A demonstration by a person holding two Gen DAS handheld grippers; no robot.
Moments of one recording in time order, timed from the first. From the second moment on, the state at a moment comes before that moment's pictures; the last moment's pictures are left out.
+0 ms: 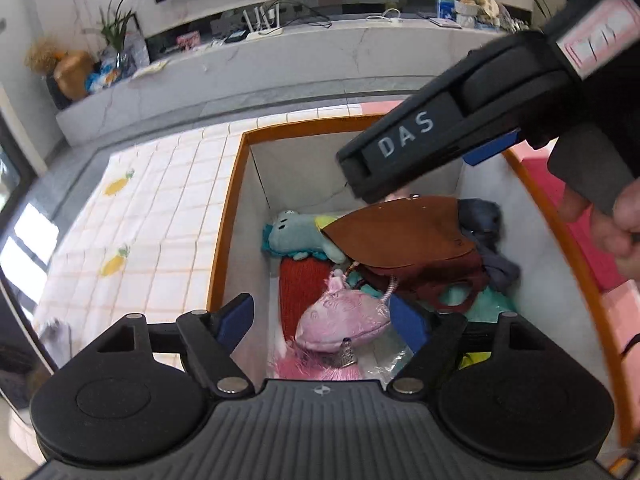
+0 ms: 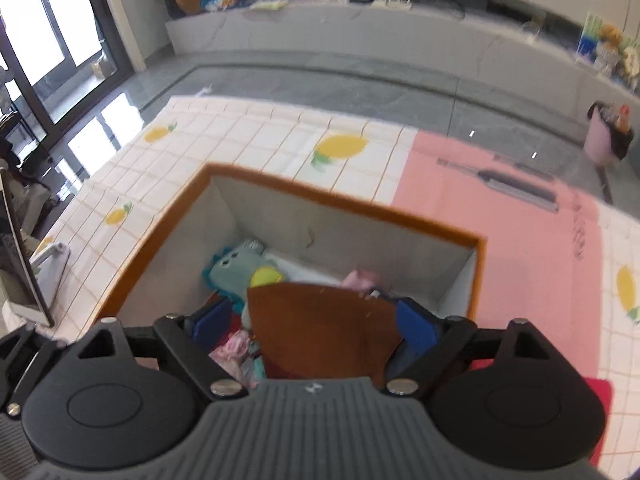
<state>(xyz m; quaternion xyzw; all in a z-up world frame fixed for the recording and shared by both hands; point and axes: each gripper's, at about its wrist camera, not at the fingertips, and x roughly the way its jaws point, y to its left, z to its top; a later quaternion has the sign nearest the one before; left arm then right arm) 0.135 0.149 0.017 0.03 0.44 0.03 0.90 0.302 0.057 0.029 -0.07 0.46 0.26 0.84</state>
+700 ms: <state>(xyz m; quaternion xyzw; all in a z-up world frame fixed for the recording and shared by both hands) 0.053 0.078 0.139 0.08 0.17 0.04 0.98 0.167 -0.107 0.148 -0.11 0.28 0.17 0.94</state>
